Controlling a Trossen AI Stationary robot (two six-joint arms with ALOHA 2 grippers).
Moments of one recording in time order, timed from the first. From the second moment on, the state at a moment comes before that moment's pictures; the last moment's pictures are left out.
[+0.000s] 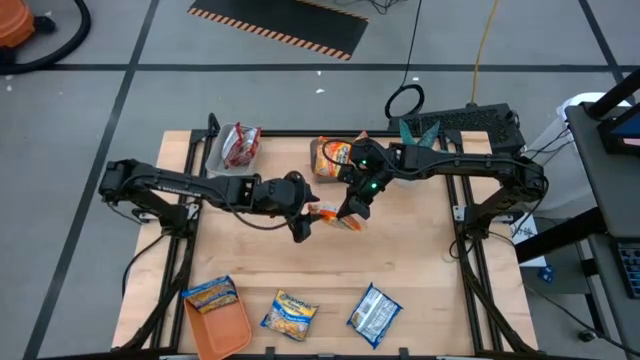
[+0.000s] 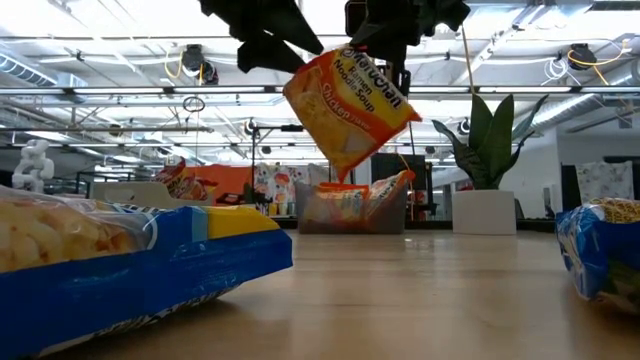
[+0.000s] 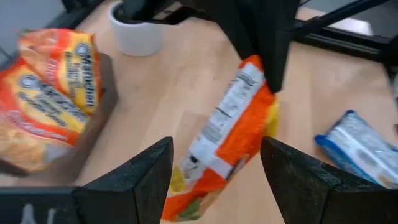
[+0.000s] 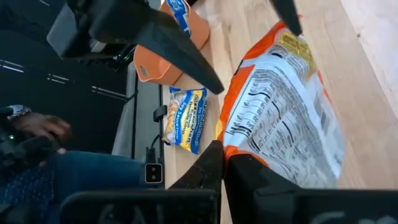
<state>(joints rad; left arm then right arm) -0.06 1.46 1.14 -0.27 -0.17 -0.25 -0.22 1.53 1.25 -0.49 -0.68 0.46</state>
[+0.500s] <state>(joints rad) -0.04 1.54 1.14 -0.30 -0.05 -0.11 -0.20 1.53 1.25 -0.34 -0.60 0.57</state>
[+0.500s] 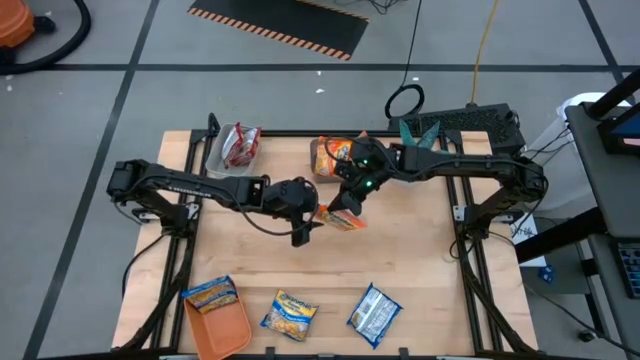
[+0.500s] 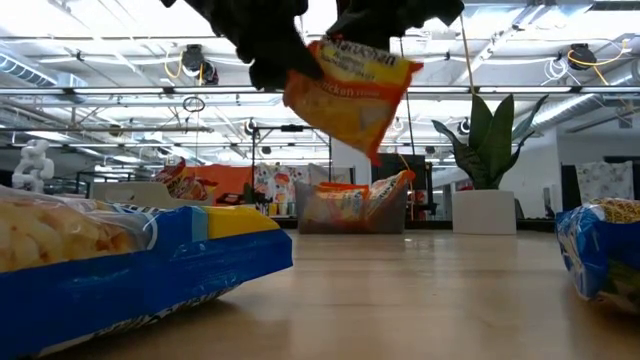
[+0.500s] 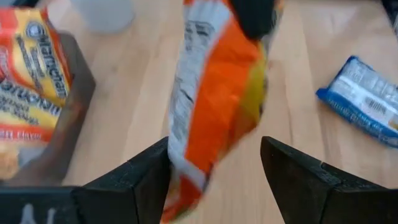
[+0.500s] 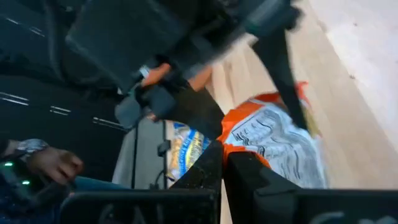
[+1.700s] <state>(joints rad) -0.05 1.55 1.14 -0.26 -0.02 -0.11 -0.17 1.53 1.25 -0.32 -0.53 0.64</state>
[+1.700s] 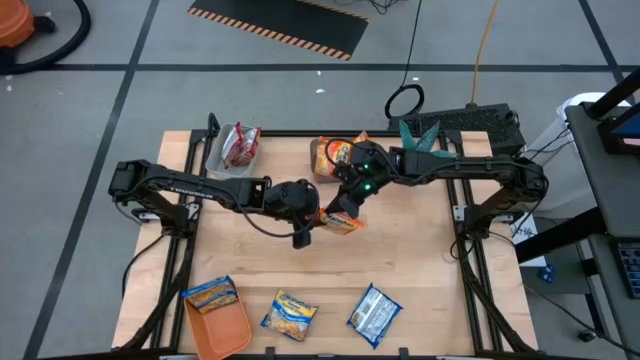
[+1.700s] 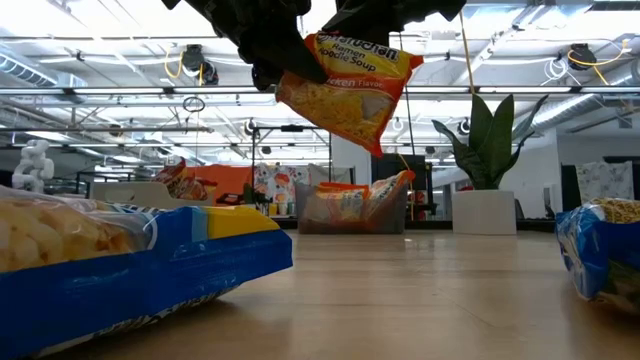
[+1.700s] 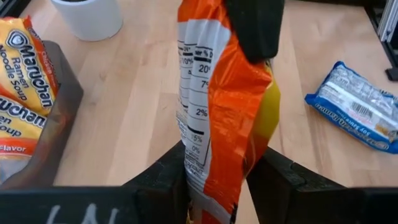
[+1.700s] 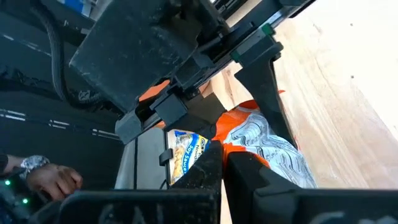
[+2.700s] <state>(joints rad) -0.02 1.55 1.14 -0.18 -0.13 -0.37 -0.34 1.31 1.25 -0.68 -0.44 0.28</state>
